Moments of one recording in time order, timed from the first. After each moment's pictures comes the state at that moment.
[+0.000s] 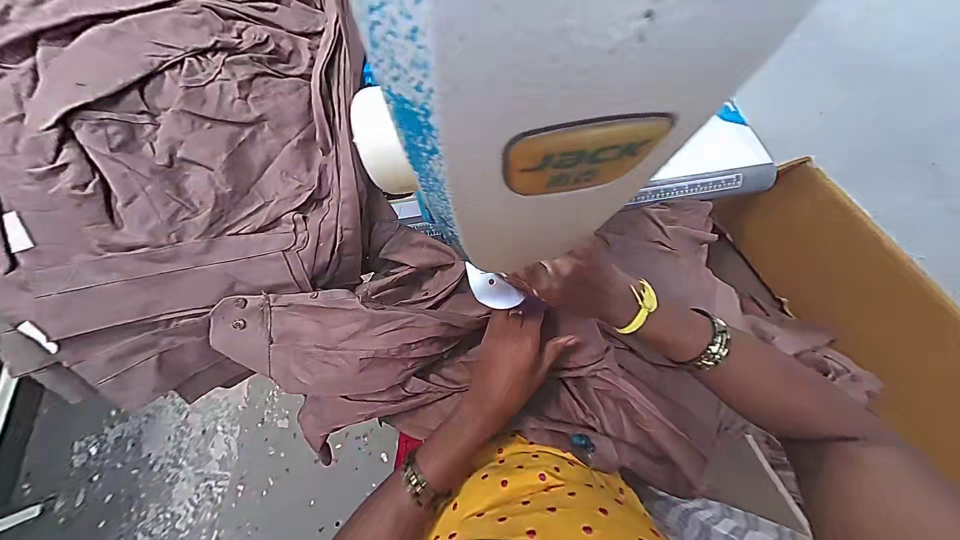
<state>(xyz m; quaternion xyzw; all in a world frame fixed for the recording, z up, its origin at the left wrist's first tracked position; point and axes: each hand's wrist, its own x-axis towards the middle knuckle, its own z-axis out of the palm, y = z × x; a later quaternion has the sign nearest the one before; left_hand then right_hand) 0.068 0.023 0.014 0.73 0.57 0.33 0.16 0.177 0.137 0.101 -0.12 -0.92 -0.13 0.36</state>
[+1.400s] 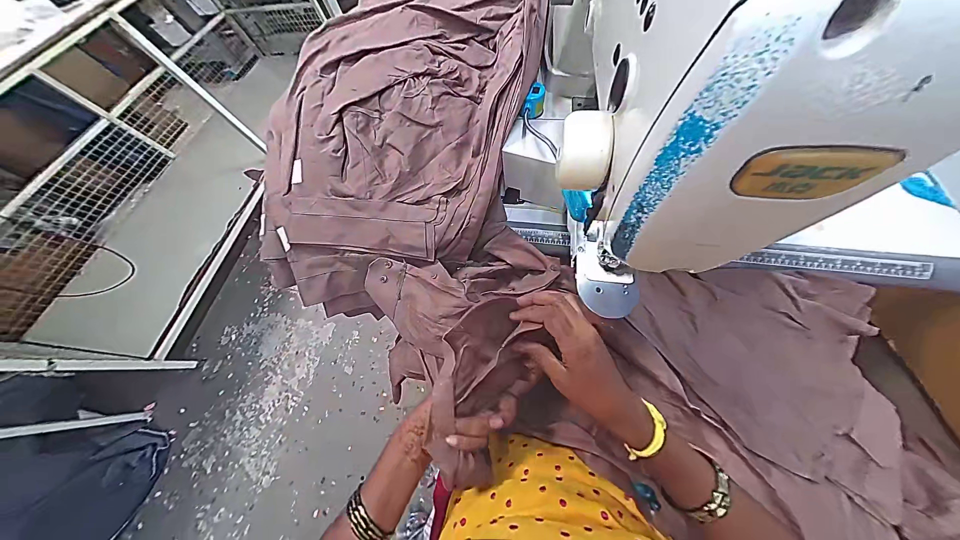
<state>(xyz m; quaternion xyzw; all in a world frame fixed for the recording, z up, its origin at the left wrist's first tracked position) -0.075 -0.092 0.011 0.10 0.04 0.42 0.90 0.111 0.051 0.044 -0.22 -0.85 0.32 0.36</state>
